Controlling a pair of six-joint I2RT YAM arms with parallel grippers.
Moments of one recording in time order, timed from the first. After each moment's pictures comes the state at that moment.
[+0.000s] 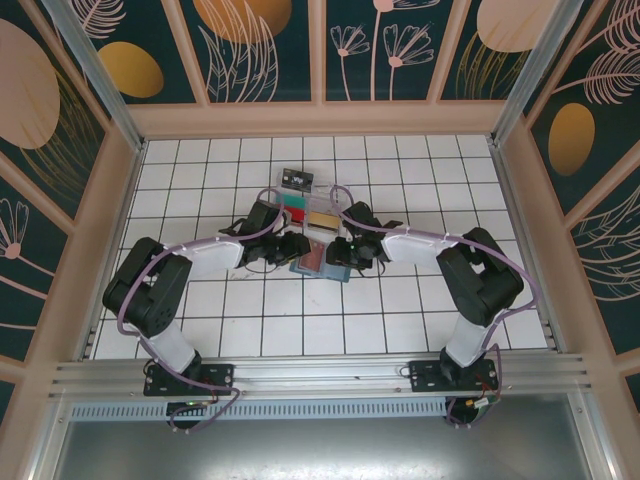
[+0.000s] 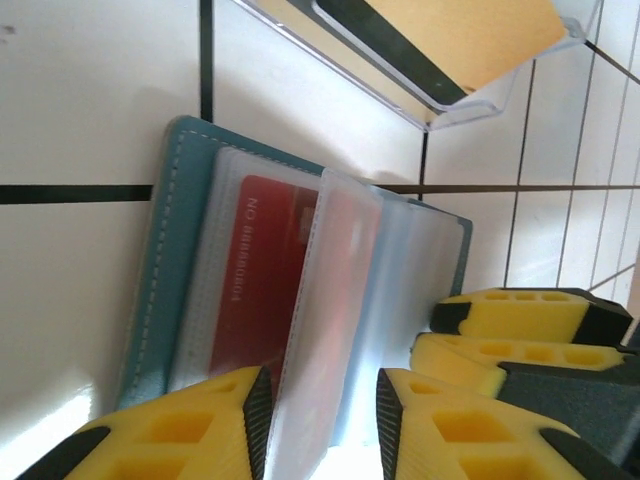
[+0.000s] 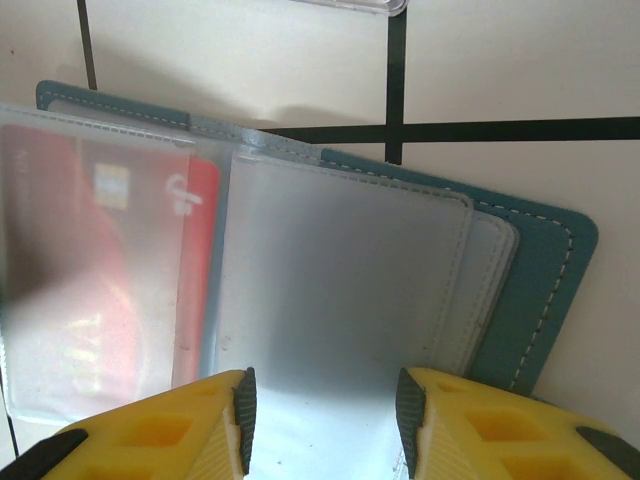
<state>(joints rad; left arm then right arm) -0.54 1.70 0.86 -0.05 0.44 -0.86 0.67 1.75 0.97 -0.31 -0.21 0.70</state>
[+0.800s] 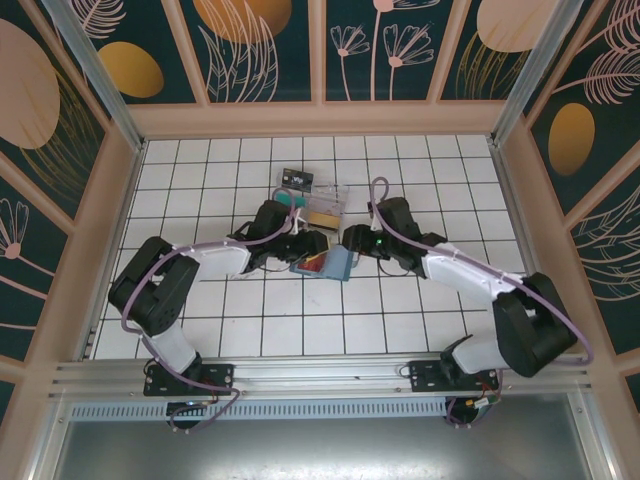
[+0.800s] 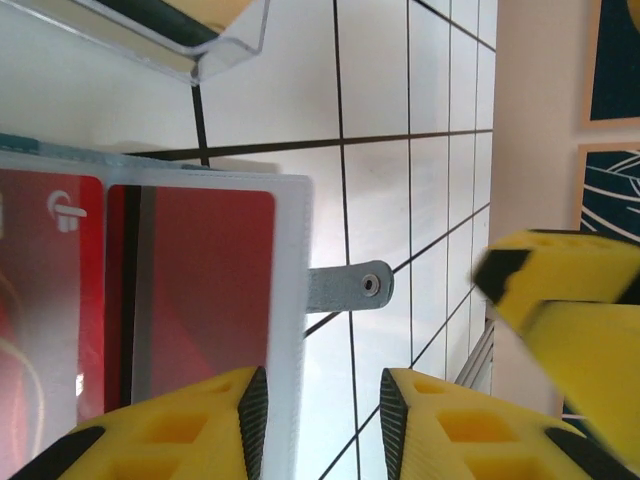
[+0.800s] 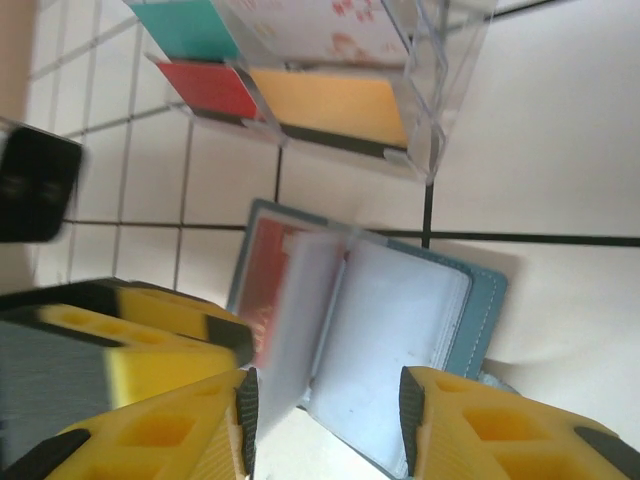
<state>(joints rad) -0.60 1.73 0.84 0.22 0.61 -0.96 0.57 1.36 0.76 -0.13 -0.25 0.69</state>
